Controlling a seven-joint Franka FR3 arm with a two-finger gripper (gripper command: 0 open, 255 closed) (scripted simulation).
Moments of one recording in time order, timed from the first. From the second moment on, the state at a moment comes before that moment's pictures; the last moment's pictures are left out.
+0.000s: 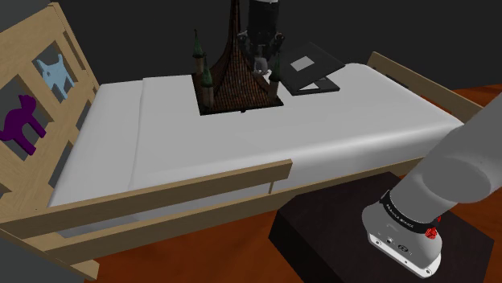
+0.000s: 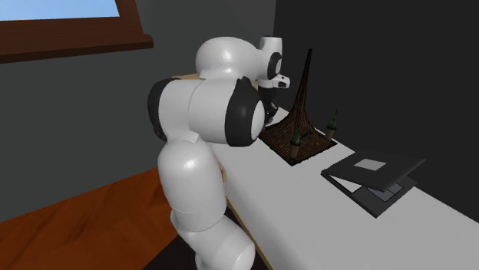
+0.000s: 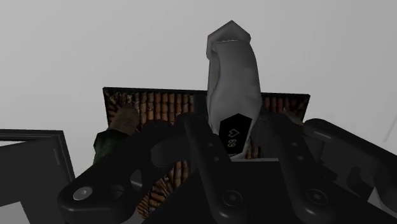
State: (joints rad) arm -0.04 -0.09 0.32 -1.91 0.04 1.84 0.61
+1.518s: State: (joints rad) arm -0.26 -0.31 -0.04 -2.14 0.00 1.84 0.03
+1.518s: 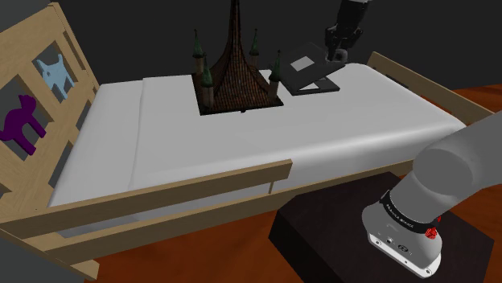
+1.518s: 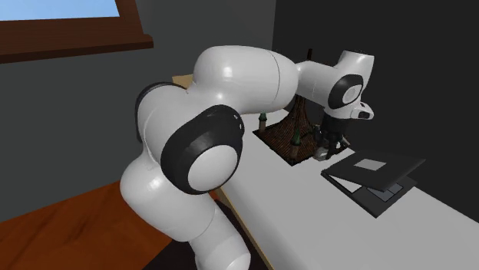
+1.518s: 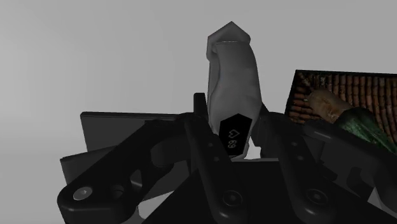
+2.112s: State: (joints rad) arm -0.32 -0.27 -0.15 -2.13 -0.03 1.87 -0.13
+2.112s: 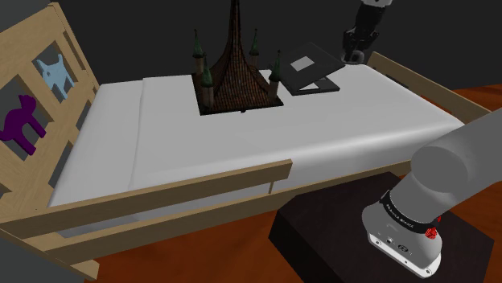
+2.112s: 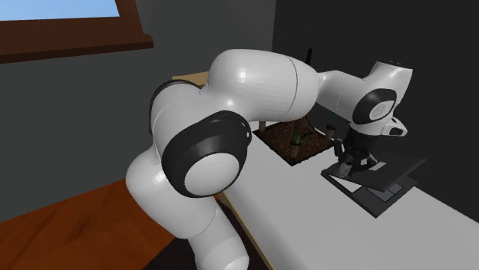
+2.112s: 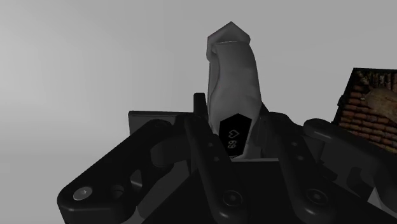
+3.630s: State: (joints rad) arm -0.32 -0.18 -0.16 -2.36 -0.02 2.18 -0.14
